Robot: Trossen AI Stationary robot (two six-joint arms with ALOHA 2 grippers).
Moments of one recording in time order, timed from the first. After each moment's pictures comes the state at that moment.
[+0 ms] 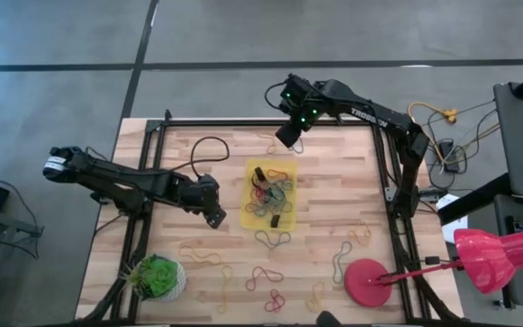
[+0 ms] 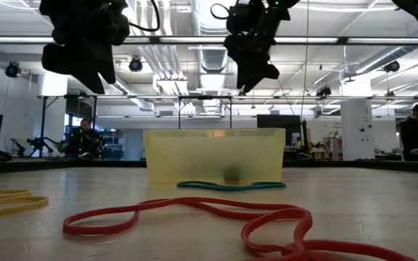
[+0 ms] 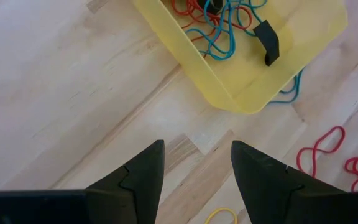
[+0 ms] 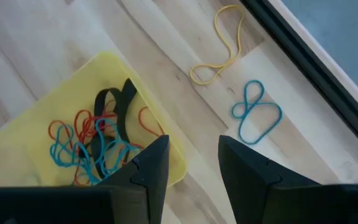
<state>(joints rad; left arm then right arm) -0.19 1.21 0.96 -0.80 -0.18 -1.01 -0.51 1.90 1.90 -1.17 -0.10 0.22</state>
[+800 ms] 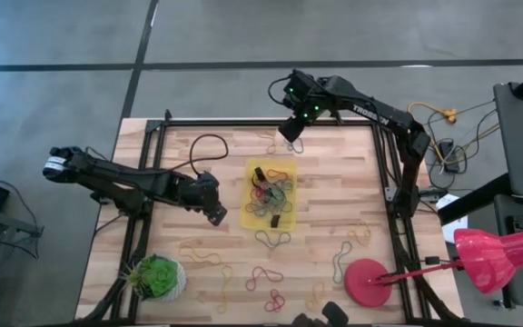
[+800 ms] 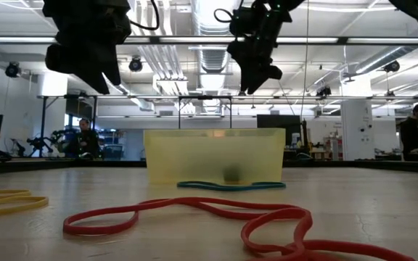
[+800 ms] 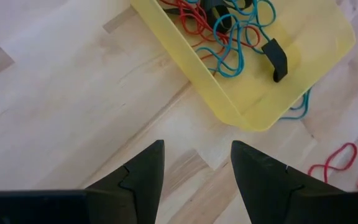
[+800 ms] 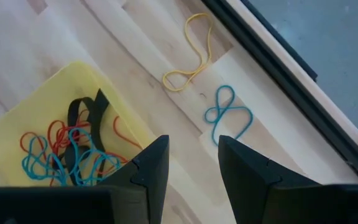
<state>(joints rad) -0.18 1.21 0.96 -0.80 -0.24 -1.00 -0.56 1.90 1.90 -1.17 -0.04 0.20</state>
